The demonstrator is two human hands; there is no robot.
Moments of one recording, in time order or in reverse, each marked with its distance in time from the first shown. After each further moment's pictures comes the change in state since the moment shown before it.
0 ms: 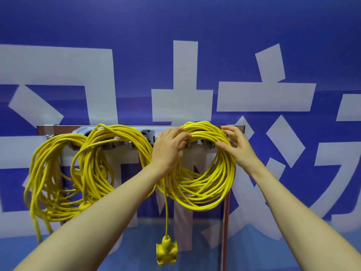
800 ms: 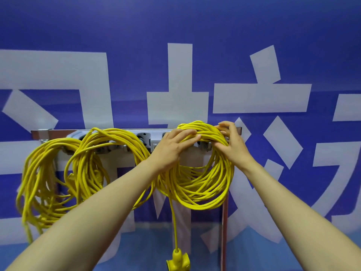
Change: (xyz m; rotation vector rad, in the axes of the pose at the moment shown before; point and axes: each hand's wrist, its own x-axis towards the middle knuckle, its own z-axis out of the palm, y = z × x) left_hand 0.016 -0.017 0.012 0.023 -0.235 0.326; right_hand 0.016 0.001 -0.001 -0.247 0.054 -0.070
